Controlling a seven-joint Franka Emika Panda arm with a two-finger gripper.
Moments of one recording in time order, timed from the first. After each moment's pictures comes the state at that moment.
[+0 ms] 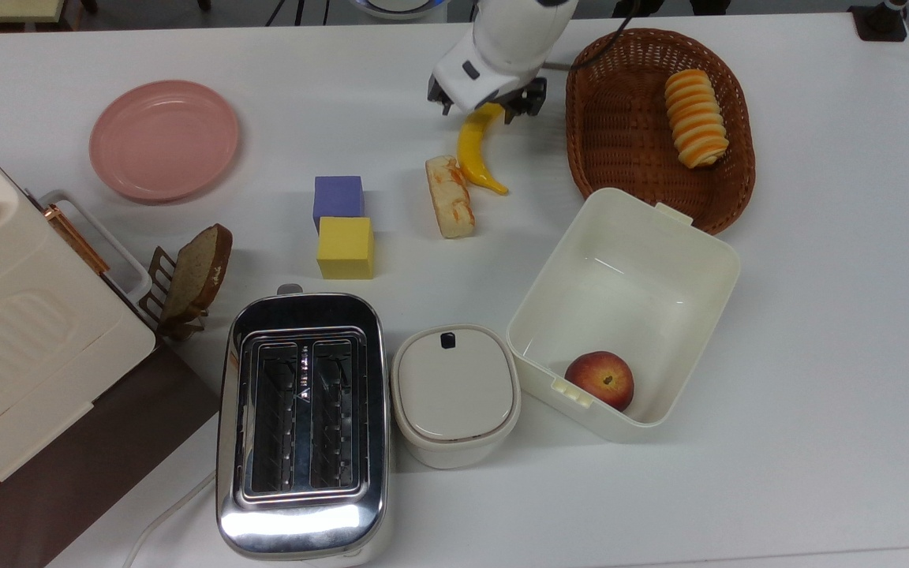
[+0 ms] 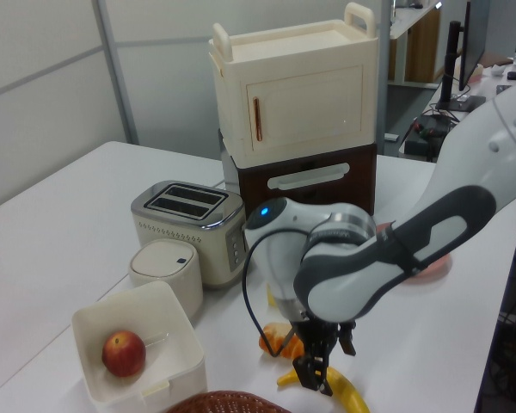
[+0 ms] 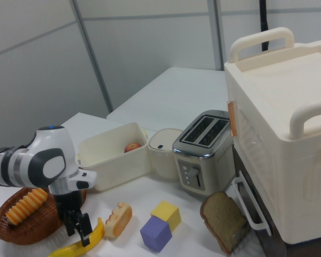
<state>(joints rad) 0.24 0.06 0.08 -2.21 -0.07 1.98 0.42</state>
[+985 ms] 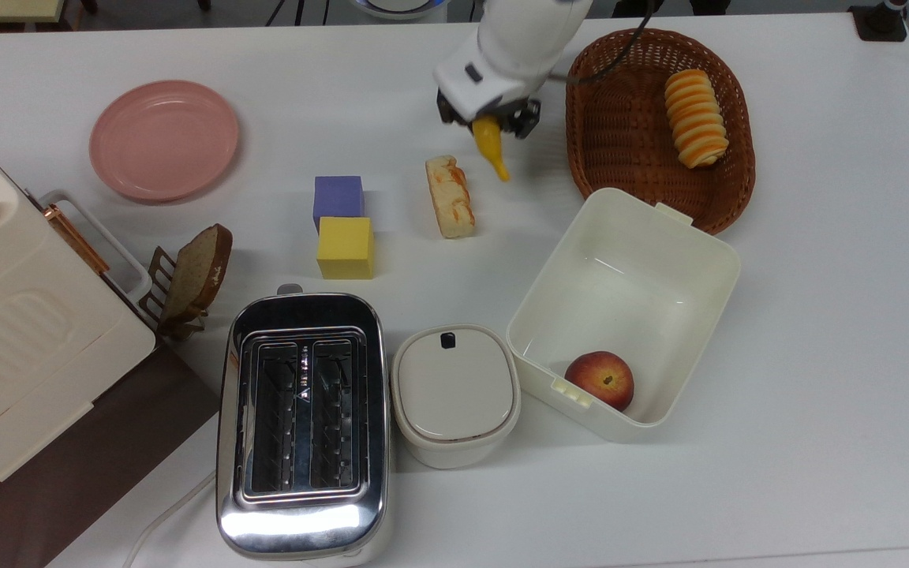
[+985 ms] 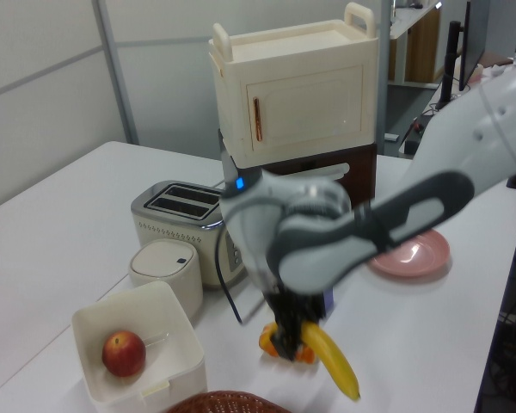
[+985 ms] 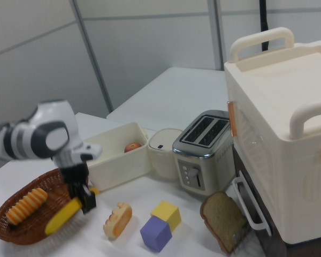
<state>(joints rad) 0.23 0.10 0.08 -2.01 -0.11 1.87 0.46</state>
